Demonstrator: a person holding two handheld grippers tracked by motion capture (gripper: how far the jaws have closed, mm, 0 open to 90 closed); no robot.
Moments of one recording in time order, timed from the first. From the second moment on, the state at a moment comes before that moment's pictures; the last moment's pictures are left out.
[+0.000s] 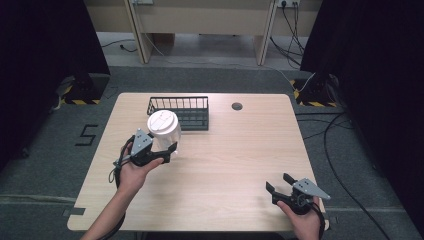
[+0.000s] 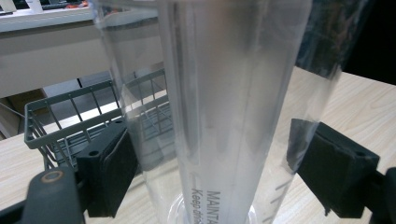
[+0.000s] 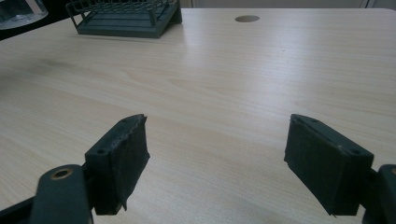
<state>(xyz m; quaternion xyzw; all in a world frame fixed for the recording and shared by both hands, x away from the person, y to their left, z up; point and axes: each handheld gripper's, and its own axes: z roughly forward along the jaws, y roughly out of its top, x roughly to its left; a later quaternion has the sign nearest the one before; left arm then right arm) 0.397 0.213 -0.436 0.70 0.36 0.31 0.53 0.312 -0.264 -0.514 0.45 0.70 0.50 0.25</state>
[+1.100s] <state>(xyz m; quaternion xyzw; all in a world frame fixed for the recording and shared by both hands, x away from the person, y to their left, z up) 0.416 0.211 -0.425 0.70 0.36 0.31 0.53 0.312 -0.264 -0.514 0.45 0.70 0.50 0.25</state>
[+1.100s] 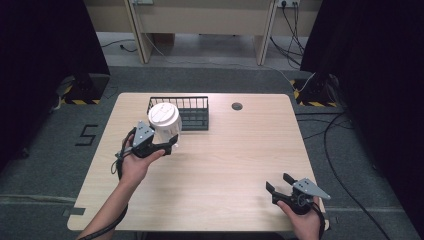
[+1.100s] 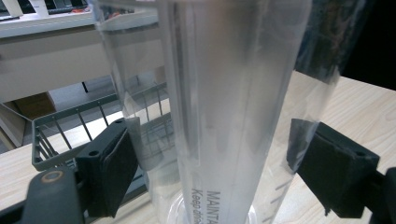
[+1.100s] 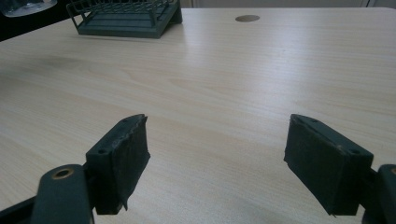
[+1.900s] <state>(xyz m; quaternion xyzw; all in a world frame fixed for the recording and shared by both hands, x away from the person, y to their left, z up) 0.434 0.206 -0.411 0.69 0.36 0.32 0.53 0.312 -0.264 -0.514 0.45 0.70 0.50 0.25</state>
